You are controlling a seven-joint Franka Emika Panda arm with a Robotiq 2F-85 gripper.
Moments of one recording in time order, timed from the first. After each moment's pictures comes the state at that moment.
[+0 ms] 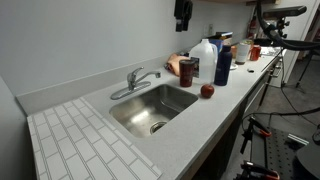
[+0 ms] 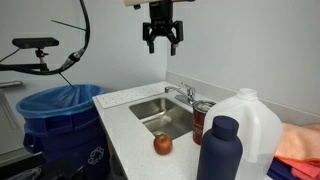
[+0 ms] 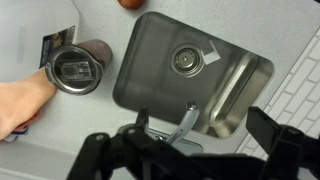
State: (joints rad) arm 0.04 -0.17 -0.05 -1.94 0.02 1.85 -0.19
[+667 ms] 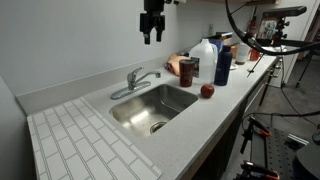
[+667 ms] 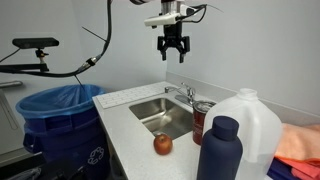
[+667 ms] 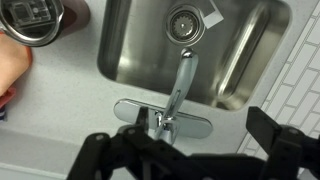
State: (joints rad) arm 0.04 0.17 0.02 -1.62 0.01 1.88 -0.03
